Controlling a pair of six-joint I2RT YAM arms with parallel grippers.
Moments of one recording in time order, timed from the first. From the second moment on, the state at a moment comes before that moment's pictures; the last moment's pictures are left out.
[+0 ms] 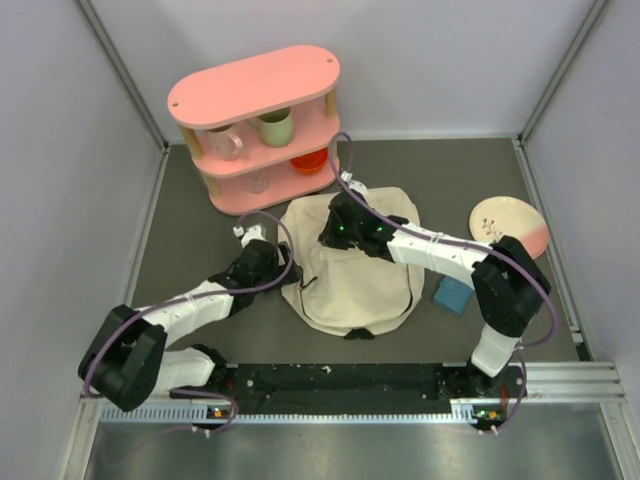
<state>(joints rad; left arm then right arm) -0.55 1.21 0.47 -0.08 -0.19 -0.76 0.83 1.74 1.23 -0.17 0.12 0.82</state>
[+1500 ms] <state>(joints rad) -0.51 0.99 0.57 0.04 0.10 -0.65 0.58 1.37 1.06 -0.14 0.00 0.75</state>
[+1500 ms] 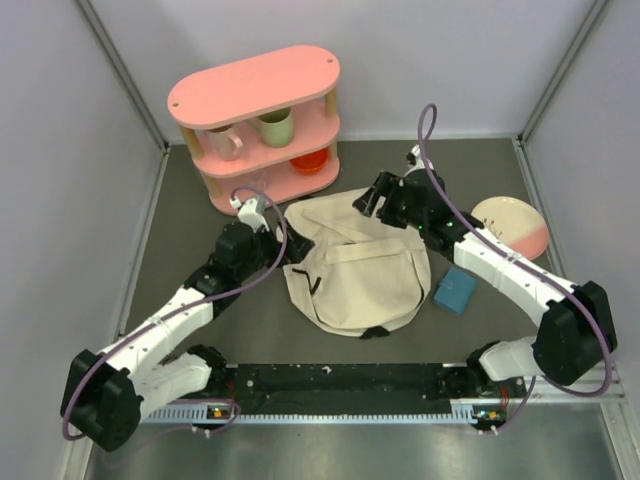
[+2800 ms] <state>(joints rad) -0.71 1.63 1.12 -0.17 0.14 -0.41 0.50 1.42 0.78 -0.05 -0.25 0.62</state>
